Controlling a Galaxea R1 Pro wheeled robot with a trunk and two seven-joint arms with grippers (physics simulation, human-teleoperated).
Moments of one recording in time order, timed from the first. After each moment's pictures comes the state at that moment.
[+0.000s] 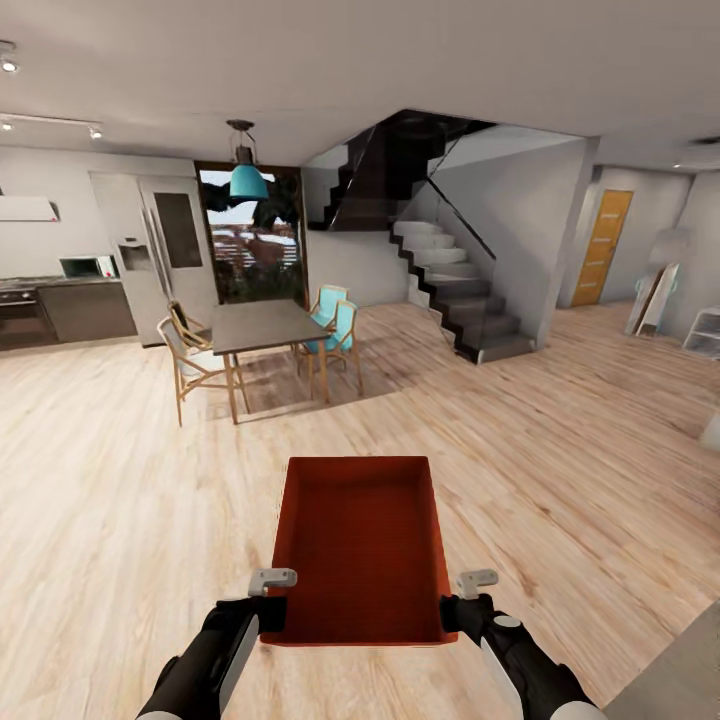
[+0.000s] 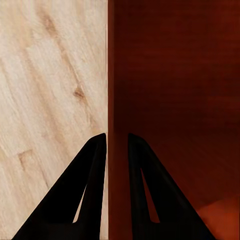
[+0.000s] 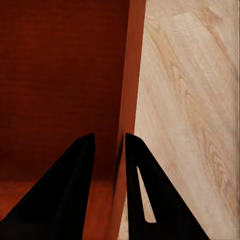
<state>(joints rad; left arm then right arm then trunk) -0.43 -0.12 0.06 -0.76 -0.08 0.53 0.05 -0.49 0.03 0.03 -0.50 0.03 0.13 0.10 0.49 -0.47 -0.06</state>
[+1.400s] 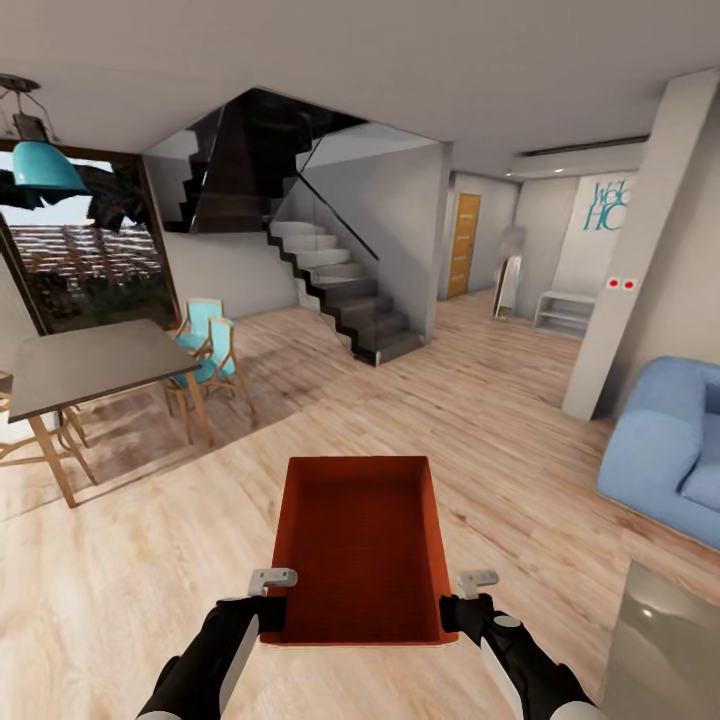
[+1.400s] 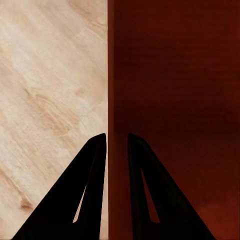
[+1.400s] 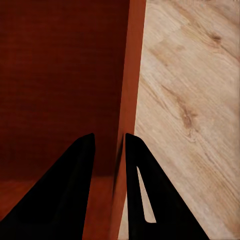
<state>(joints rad) -0.43 -0.13 0.06 -0.76 -0.08 0.53 0.05 -0.49 0.03 0.03 -0.50 0.03 0.13 0.10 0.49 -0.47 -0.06</state>
